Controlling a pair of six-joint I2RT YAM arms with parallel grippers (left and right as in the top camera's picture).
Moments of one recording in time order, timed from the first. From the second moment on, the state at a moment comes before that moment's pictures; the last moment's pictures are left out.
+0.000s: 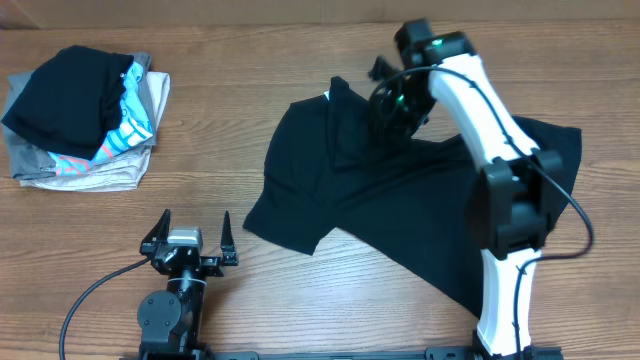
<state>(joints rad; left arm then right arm) -0.05 0.01 0.02 -0.09 -0.02 0.01 0.24 2.24 2.08 -1.29 -0.38 -0.05</state>
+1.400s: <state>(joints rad) -0.05 0.01 0.02 -0.09 -0.02 0.01 -0.04 2.36 2.06 -1.20 -0.52 -0.18</state>
